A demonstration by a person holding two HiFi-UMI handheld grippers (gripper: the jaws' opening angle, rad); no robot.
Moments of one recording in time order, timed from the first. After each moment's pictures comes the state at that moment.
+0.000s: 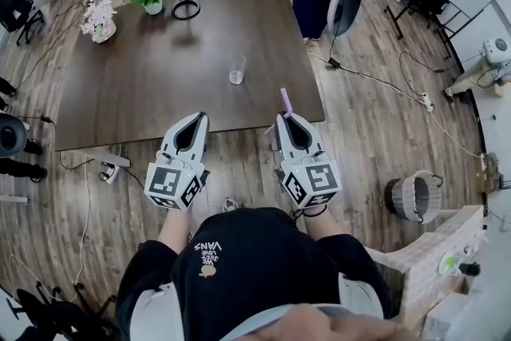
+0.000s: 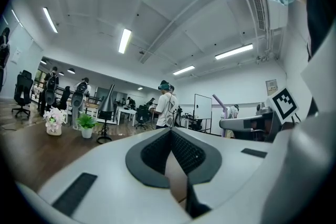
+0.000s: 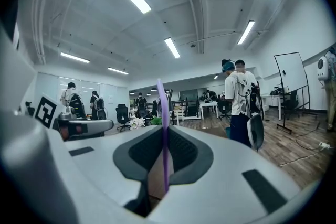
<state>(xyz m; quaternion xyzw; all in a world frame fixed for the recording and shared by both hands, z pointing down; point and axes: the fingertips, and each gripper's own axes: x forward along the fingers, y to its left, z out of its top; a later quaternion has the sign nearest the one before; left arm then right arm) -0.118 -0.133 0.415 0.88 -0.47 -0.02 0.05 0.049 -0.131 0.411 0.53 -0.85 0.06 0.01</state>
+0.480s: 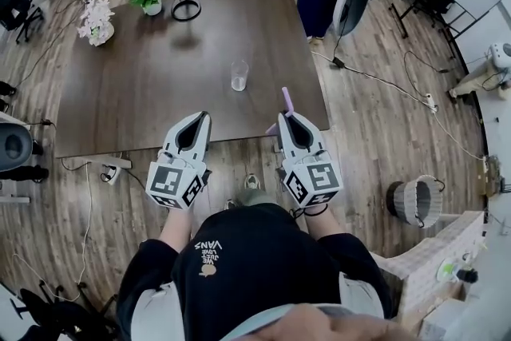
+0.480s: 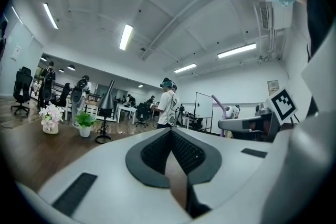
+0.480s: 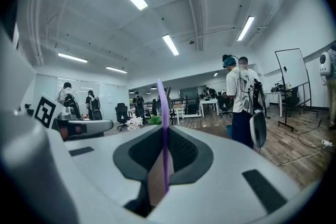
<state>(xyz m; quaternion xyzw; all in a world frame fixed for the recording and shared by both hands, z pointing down) -0.118 -0.188 0.426 0.88 -0.47 -0.01 0.07 0.048 -0.188 0.423 0.53 -0.85 0.07 0.01</state>
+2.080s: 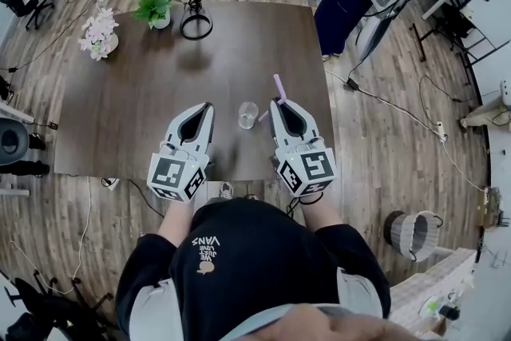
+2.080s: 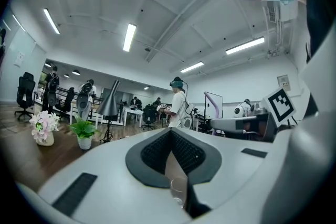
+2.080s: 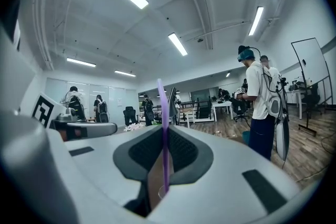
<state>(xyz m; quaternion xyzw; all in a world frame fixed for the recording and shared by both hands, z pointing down) -0.121 -0.357 0.420 0.86 -0.51 -0.01 0.05 0.015 -0.379 0.416 0.47 -0.88 0.06 -0.01</state>
